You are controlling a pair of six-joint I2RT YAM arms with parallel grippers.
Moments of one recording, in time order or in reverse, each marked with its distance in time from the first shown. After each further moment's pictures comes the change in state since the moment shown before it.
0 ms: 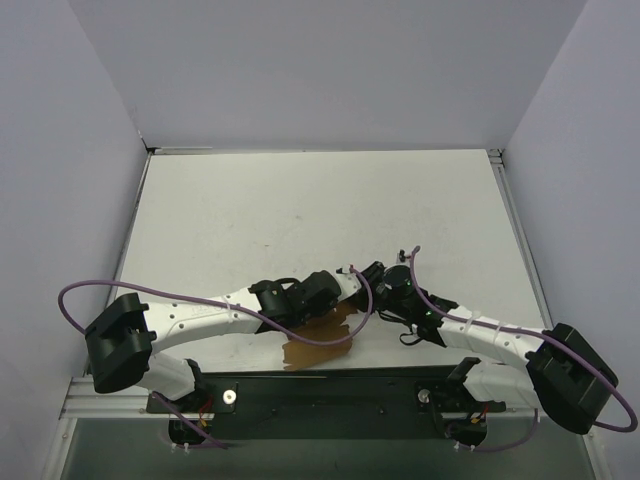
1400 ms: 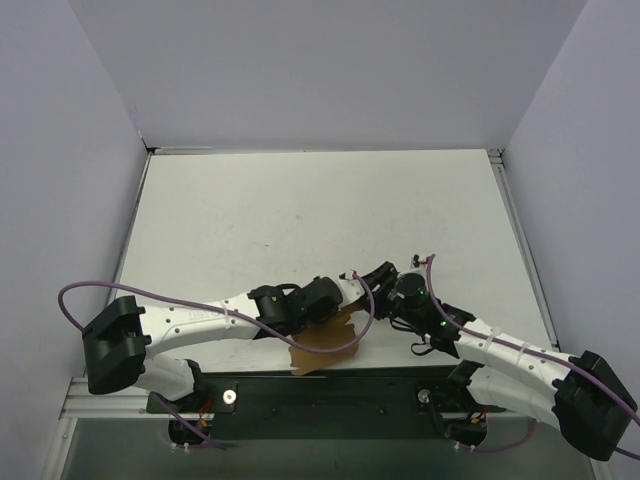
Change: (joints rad) left arm -0.053 -0.023 -0.013 0.016 -0.023 0.006; right arm -0.001 -0.192 -0.053 -0.125 0.091 -0.048
